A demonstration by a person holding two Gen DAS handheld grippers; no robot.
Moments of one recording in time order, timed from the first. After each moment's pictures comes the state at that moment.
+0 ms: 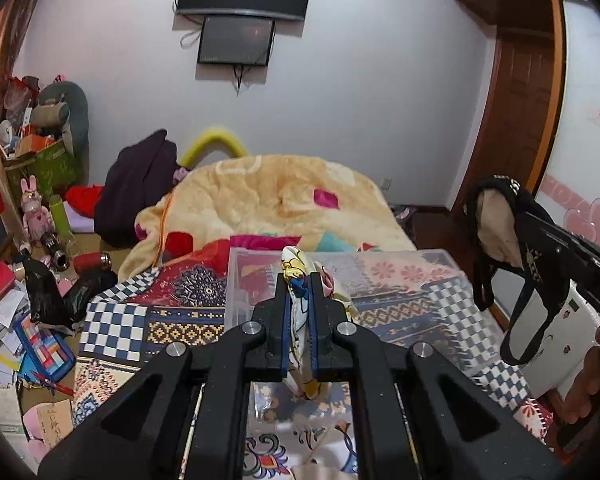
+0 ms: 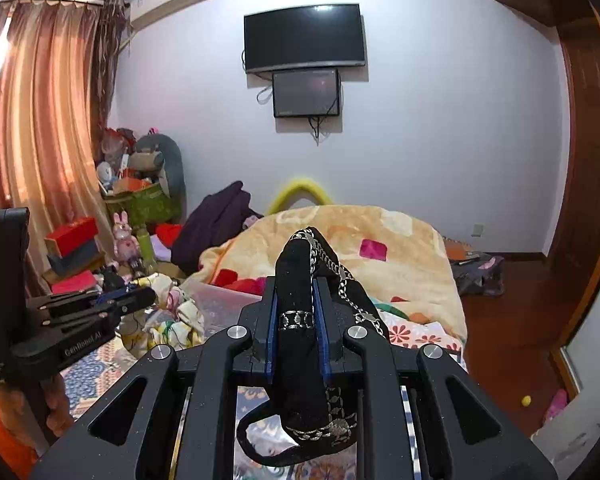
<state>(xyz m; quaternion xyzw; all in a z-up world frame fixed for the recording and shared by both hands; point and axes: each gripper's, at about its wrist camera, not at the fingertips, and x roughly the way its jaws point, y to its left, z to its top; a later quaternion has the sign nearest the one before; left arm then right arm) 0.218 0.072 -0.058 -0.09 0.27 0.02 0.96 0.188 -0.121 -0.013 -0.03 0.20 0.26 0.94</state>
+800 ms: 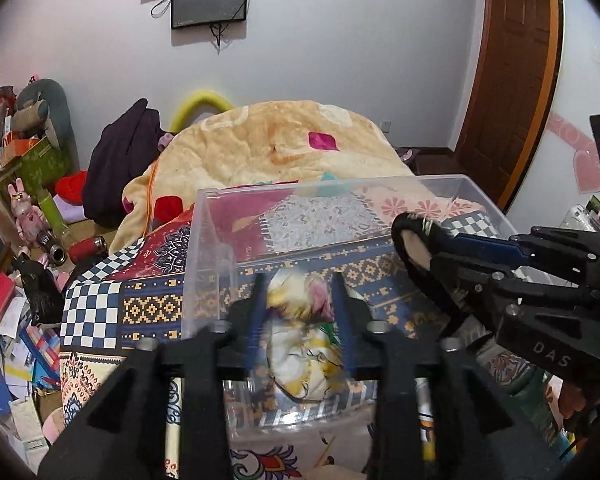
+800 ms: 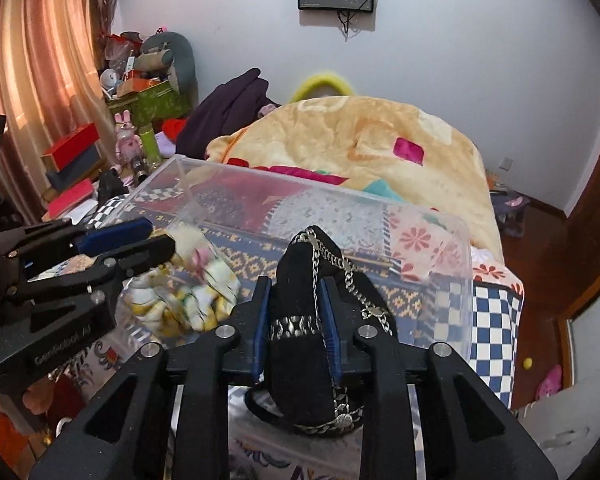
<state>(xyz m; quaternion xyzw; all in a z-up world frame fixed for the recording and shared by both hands) 0.243 0.052 -0.101 -0.03 0.35 0.01 0.94 0.231 -0.086 -0.072 -0.10 0.37 0.29 0.88</state>
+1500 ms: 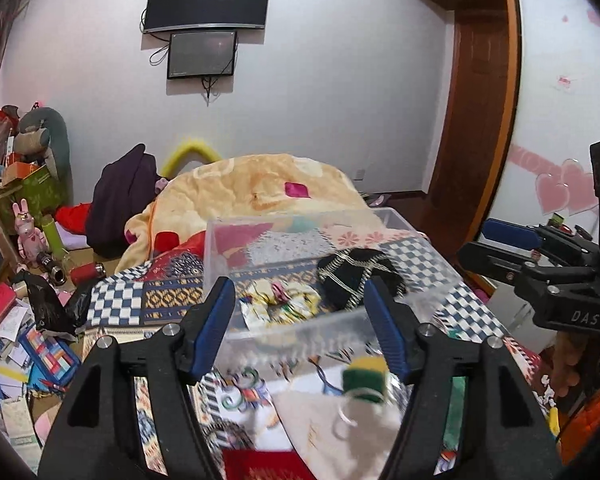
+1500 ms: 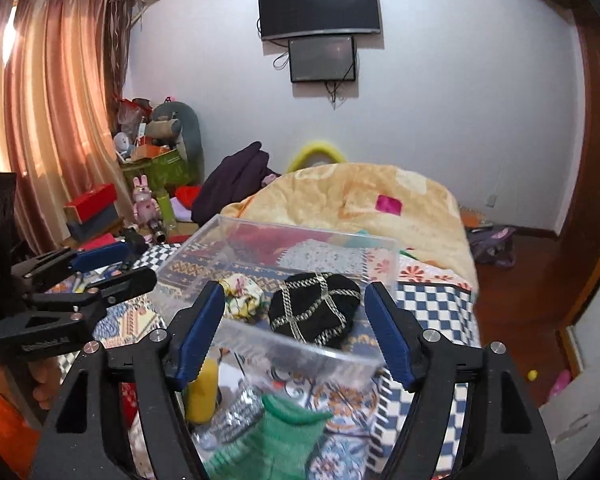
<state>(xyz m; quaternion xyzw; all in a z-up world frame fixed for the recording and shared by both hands) 0.134 0.036 -0.056 -0.04 0.26 -0.03 0.97 0.147 -0.143 -0.026 -0.04 0.26 0.29 0.92</state>
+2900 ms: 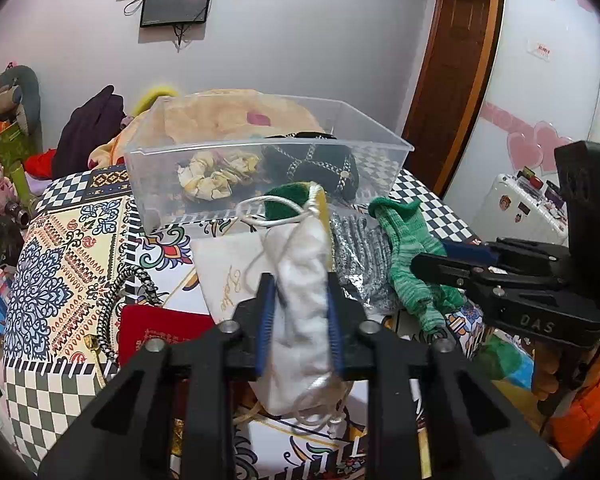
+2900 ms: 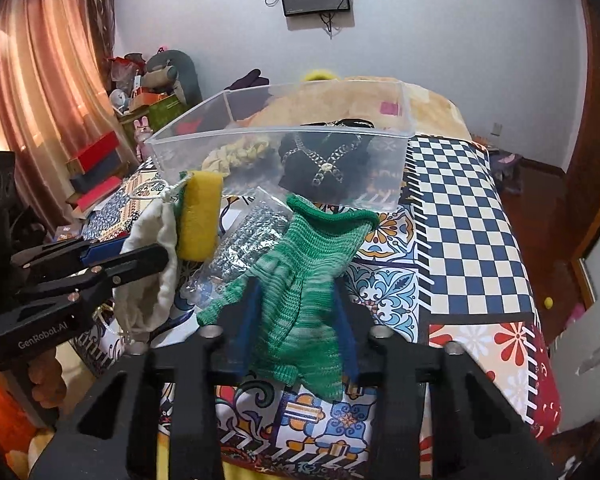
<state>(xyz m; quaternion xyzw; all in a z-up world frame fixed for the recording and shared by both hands) 0.088 0.000 -0.143 -0.06 0.33 -0.08 0.94 0.096 -0.155 -0.117 -0.03 0.37 0.29 0.88</state>
